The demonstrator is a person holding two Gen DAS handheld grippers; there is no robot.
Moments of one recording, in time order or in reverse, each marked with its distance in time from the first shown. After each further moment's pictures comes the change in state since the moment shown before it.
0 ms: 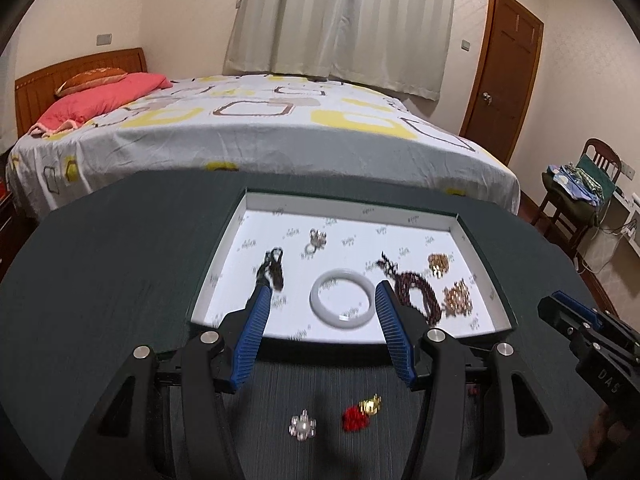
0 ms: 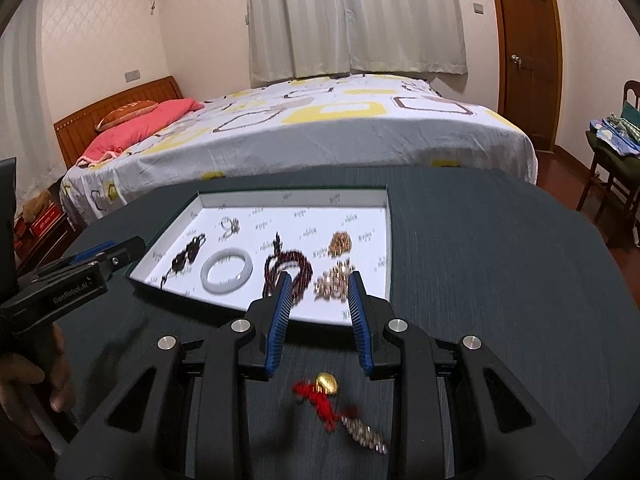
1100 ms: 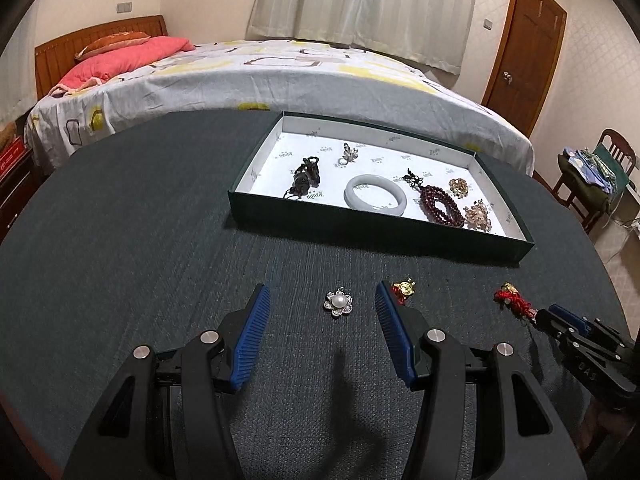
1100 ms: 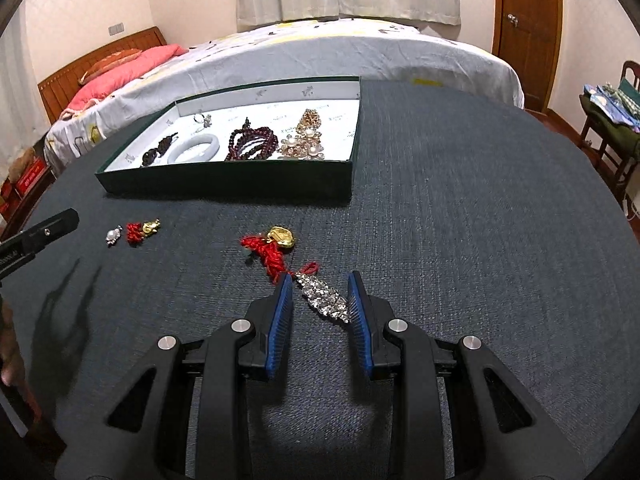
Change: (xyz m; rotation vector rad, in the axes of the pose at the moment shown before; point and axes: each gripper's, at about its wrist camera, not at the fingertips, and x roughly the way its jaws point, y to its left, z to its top) left arm -0.023 0.020 -0.074 -0.047 0.111 0.053; right arm 0.009 -0.021 -0.084 -0.014 0.198 -0.056
